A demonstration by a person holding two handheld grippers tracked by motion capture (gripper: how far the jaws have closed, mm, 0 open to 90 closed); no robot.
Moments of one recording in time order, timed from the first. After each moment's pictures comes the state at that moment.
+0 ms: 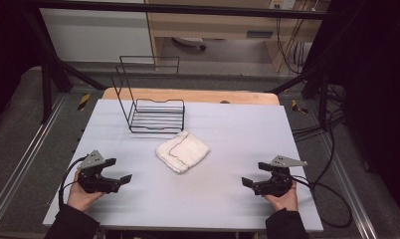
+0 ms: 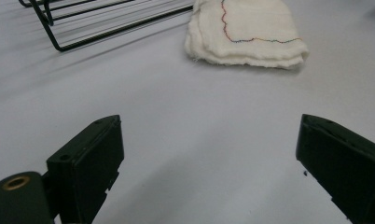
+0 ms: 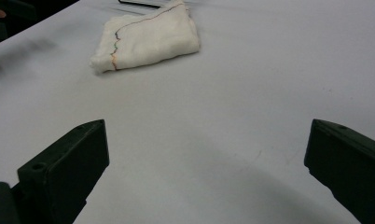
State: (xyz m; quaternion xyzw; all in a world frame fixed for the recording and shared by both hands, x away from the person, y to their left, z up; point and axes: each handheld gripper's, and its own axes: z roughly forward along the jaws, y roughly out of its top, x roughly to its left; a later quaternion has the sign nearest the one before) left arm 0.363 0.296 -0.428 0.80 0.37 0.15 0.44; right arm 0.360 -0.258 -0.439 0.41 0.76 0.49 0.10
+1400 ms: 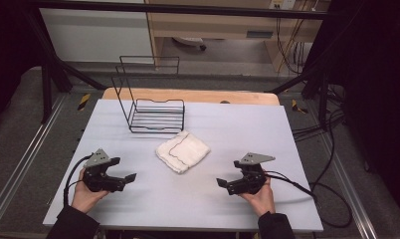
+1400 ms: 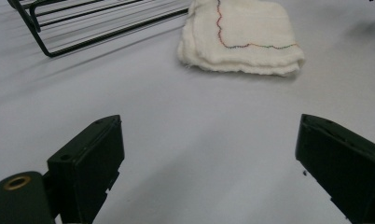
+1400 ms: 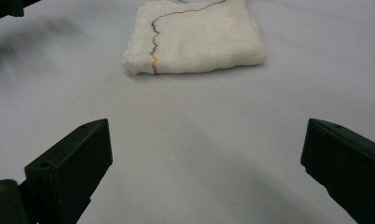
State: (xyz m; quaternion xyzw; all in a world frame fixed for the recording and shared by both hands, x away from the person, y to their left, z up) left arm 0.364 0.283 -0.424 0.80 0.37 0.15 0.44; right arm 0.370 -0.178 -0.432 0.36 0.81 0.46 0.10
